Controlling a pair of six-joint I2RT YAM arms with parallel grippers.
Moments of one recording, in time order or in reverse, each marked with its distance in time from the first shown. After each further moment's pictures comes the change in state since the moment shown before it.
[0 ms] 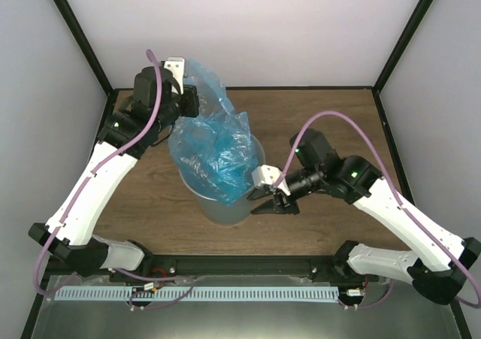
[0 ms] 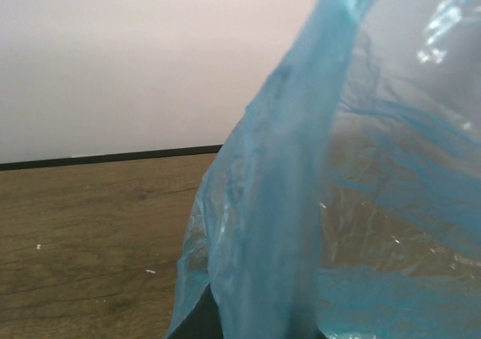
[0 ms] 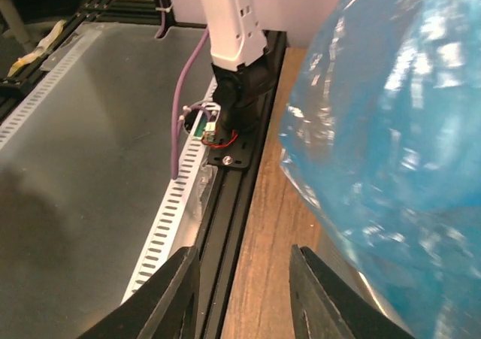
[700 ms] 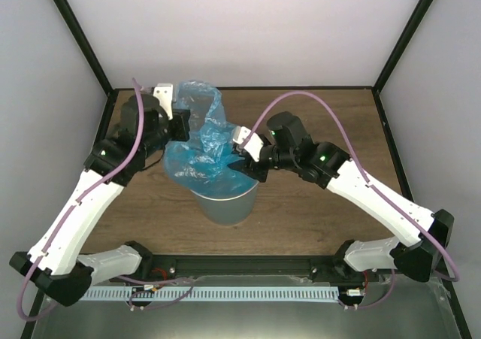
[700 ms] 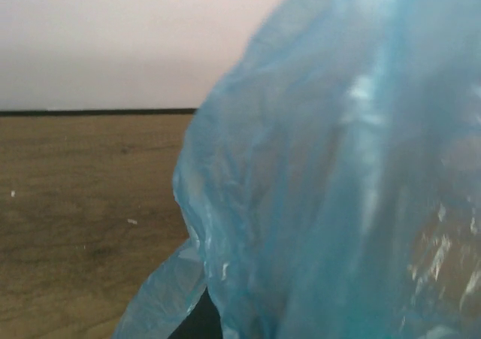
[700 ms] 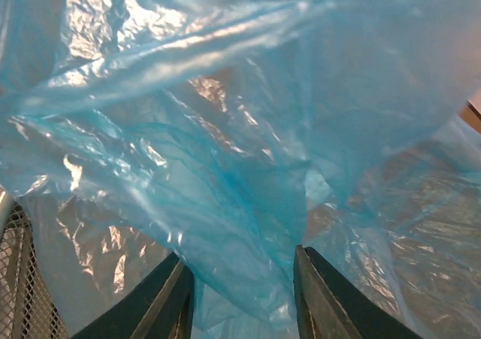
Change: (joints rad) left arm 0.000 -0.191 -0.231 0.023 0.072 -0.068; right arm 0.056 0.220 0.068 0.350 0.489 0.297
